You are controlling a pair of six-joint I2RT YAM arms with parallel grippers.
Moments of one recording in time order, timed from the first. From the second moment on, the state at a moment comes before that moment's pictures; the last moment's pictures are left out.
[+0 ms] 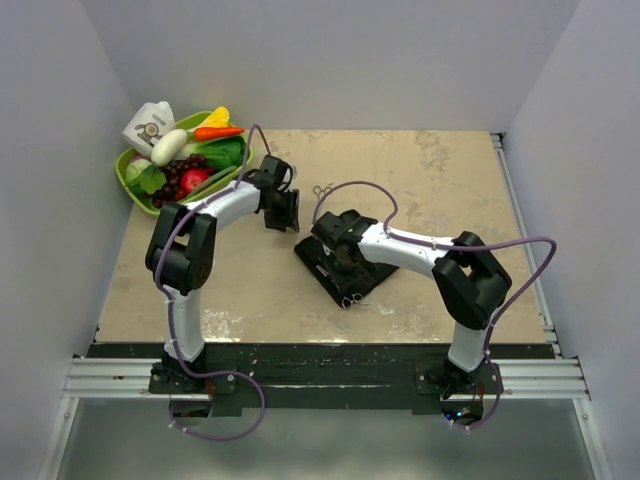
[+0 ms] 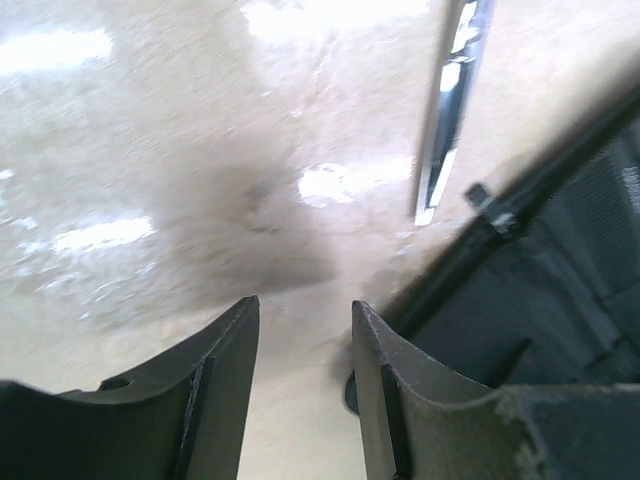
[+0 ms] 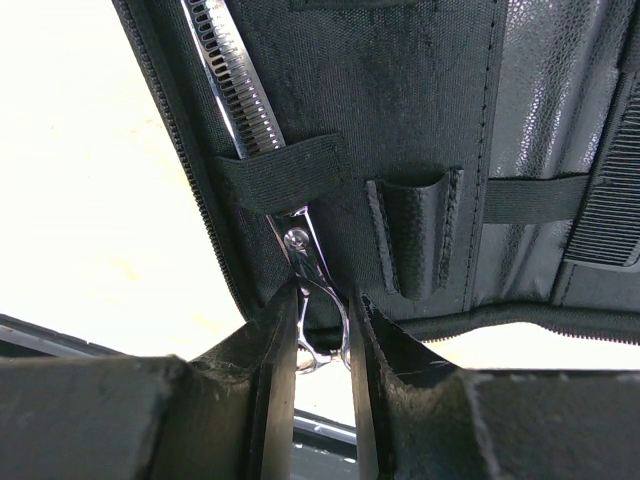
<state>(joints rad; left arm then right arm) -0.39 2.02 1.45 -0.52 0.16 -0.36 0.84 1.83 1.25 -0.78 0.03 0.35</state>
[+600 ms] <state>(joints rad) -0.52 2.02 1.44 -0.61 0.04 -0.27 0.84 1.83 1.22 -0.75 0.02 0.36</state>
